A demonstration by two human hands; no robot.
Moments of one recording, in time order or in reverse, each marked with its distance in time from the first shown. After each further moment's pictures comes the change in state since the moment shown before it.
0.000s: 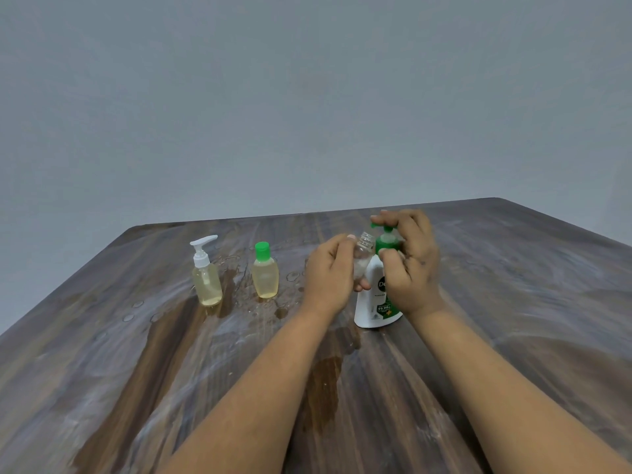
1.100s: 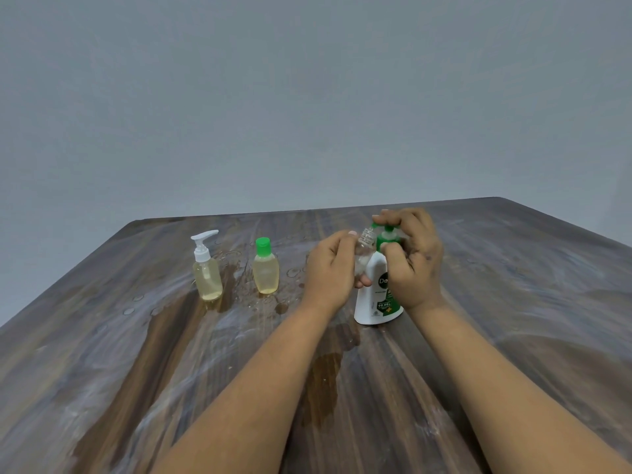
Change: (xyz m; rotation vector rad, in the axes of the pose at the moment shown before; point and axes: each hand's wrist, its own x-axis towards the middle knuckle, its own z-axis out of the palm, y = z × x) left_hand -0.002 0.004 0.000 0.022 0.001 -0.005; right_hand 0.001 0.004 0.001 0.033 0.022 0.020
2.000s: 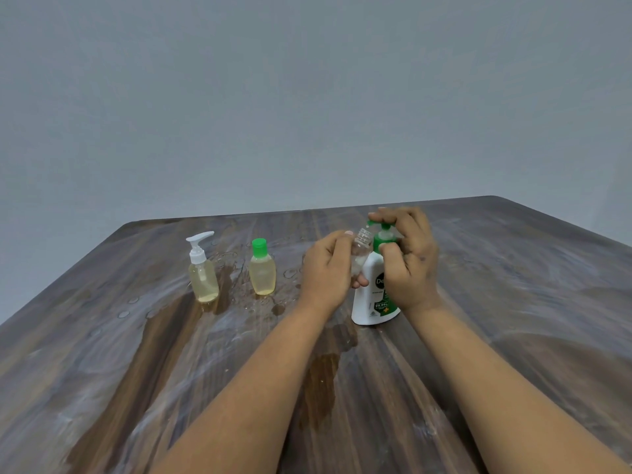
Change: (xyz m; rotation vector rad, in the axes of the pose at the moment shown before) left_hand 0.001 0.000 0.000 -0.014 0.001 -0.015; right_hand -0.001 -0.004 0.000 -0.023 -0.007 -0.001
